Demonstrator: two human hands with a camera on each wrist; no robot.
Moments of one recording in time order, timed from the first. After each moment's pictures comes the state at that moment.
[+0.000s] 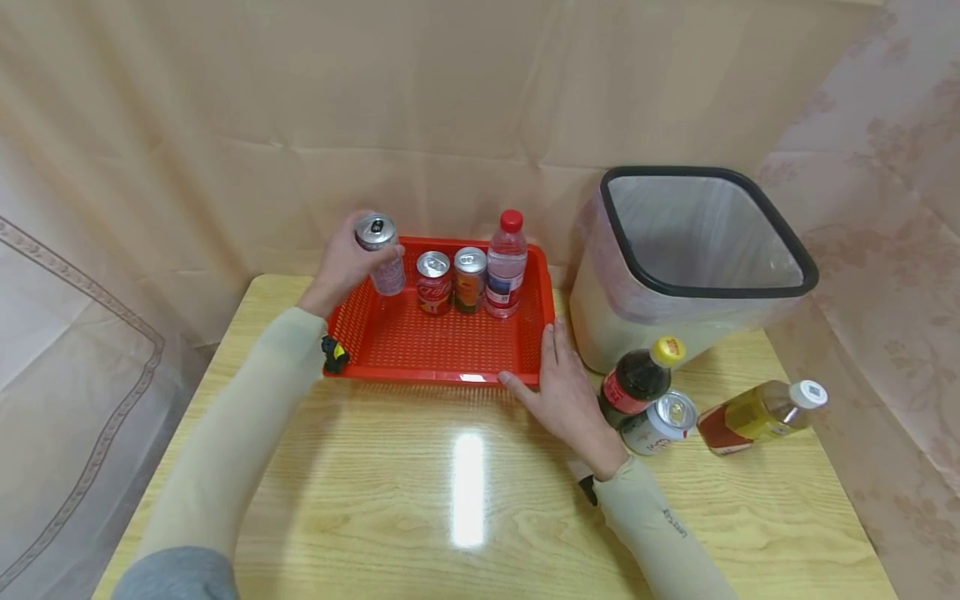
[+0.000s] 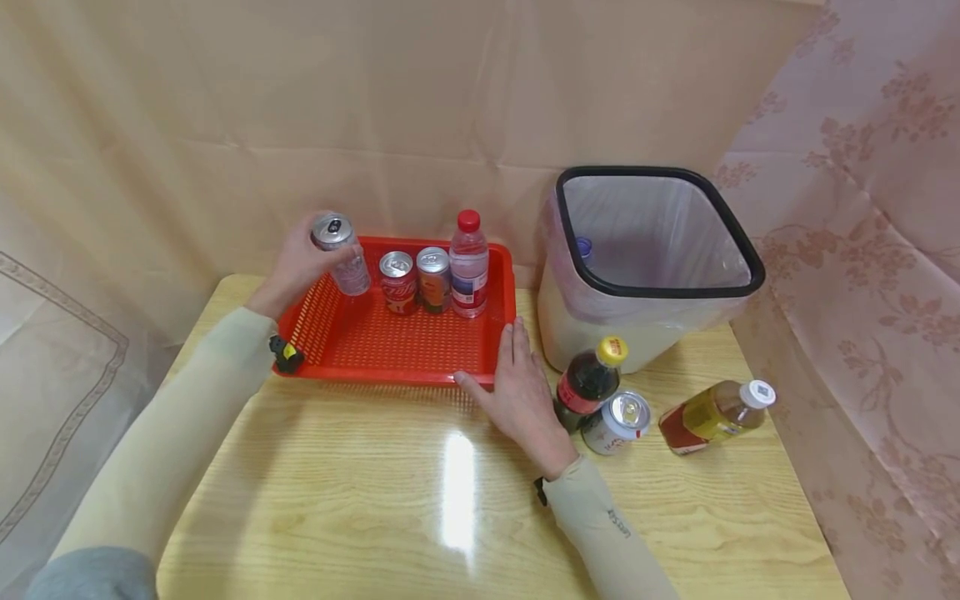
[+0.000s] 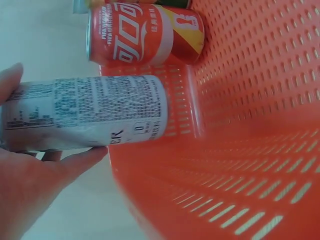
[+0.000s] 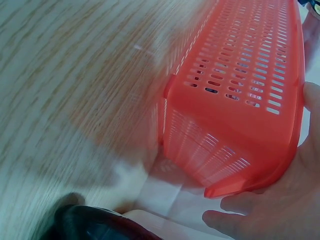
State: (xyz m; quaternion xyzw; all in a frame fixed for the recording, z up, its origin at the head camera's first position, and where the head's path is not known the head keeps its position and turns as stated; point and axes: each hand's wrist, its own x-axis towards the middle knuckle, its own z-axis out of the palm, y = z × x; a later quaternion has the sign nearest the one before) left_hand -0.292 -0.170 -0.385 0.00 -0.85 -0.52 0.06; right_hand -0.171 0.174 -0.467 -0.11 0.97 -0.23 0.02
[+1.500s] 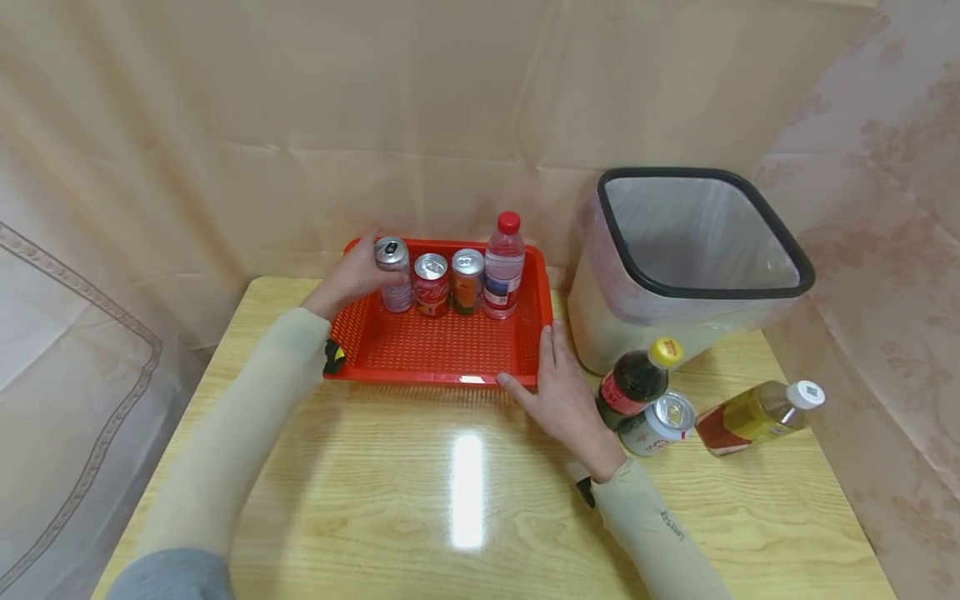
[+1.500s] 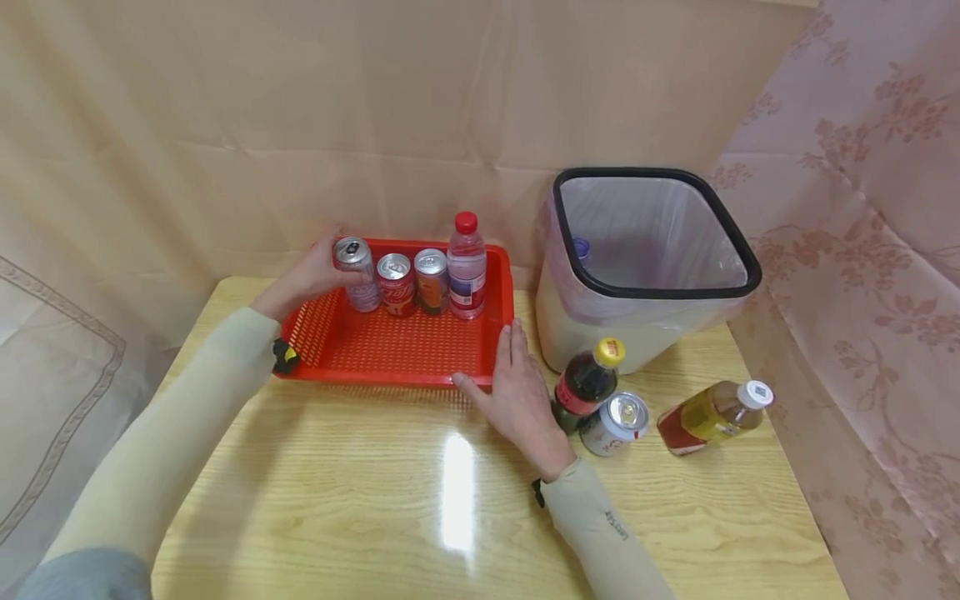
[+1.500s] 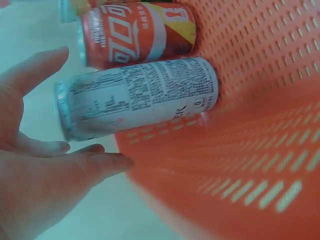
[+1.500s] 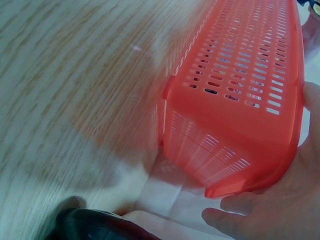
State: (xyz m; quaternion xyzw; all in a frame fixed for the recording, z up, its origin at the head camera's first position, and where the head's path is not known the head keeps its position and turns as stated) left_hand -0.298 -0.162 -0.387 -0.04 -0.90 -0.43 -0.07; right_hand -0.171 0.175 -0.468 -0.11 0.96 -0.24 0.02
